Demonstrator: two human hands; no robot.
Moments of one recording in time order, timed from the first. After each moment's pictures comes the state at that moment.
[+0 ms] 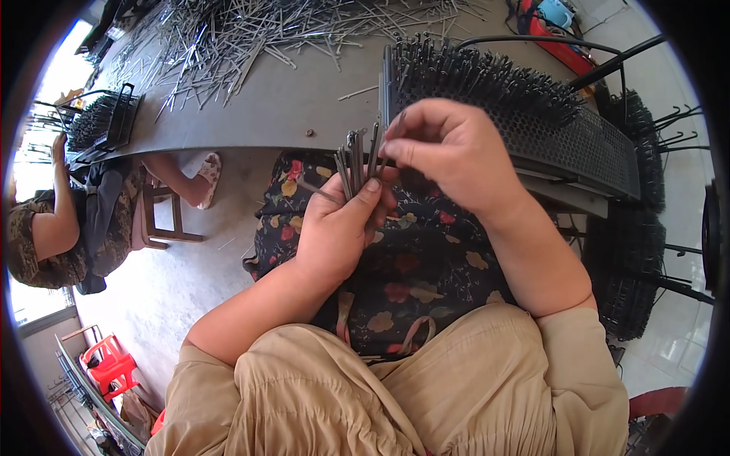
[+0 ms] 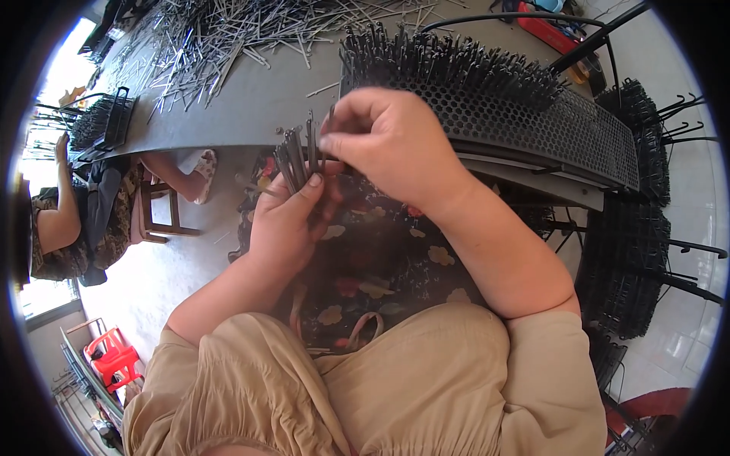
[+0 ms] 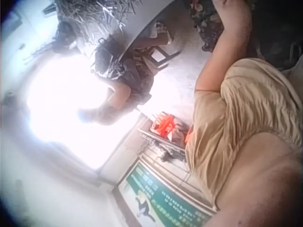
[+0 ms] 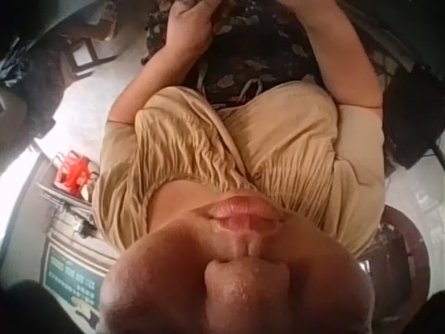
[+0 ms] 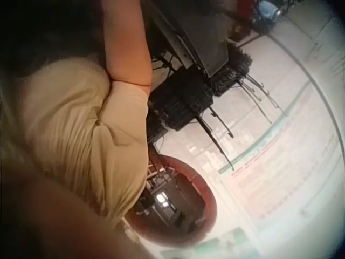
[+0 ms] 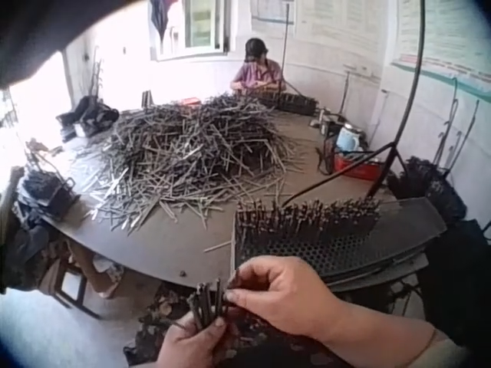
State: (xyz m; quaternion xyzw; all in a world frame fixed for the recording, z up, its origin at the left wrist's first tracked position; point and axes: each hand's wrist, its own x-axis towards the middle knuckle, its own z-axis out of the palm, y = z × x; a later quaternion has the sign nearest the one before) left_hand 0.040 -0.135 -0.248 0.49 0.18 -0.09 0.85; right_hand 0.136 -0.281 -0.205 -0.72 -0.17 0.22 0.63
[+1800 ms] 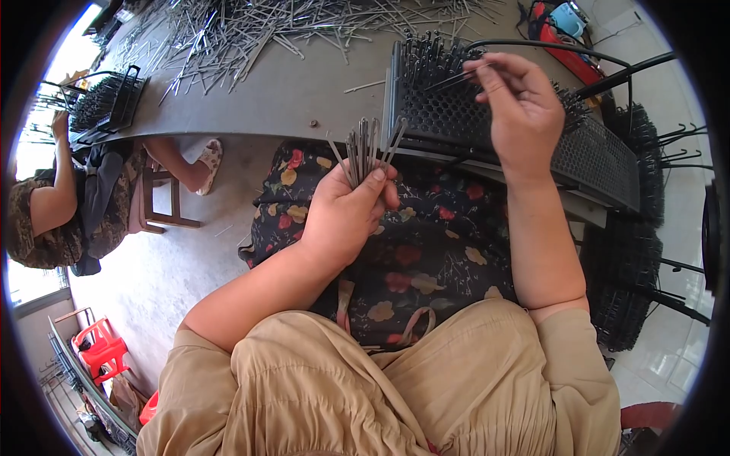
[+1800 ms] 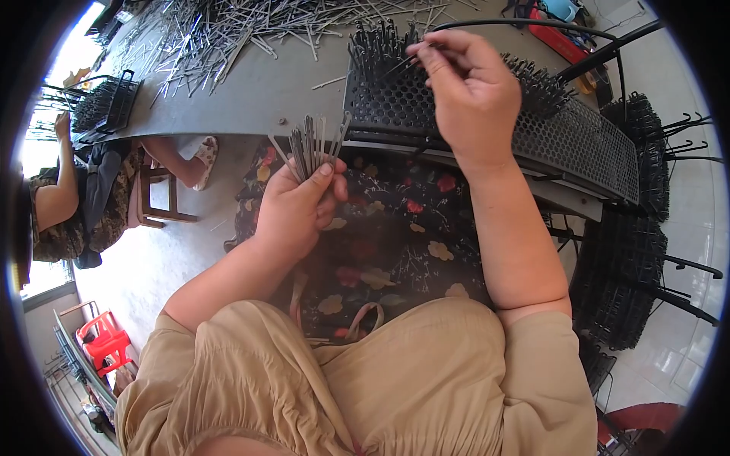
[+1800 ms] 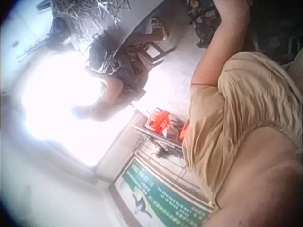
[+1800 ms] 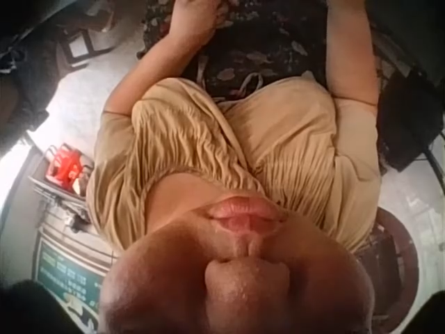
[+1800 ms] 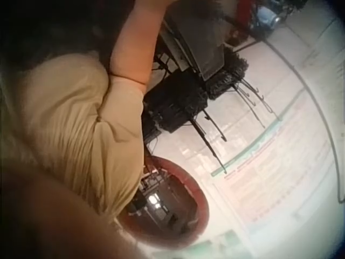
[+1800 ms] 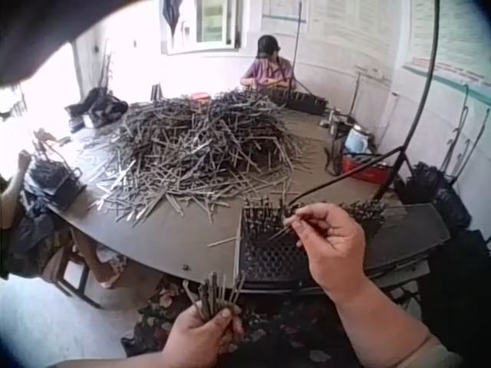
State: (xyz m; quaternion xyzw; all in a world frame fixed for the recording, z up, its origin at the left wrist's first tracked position) left_hand 0.047 -0.134 -0.262 0.45 0.18 -0.12 0.87; right_hand 0.182 -0.312 -0.222 -0.72 -0.23 -0.17 0.64
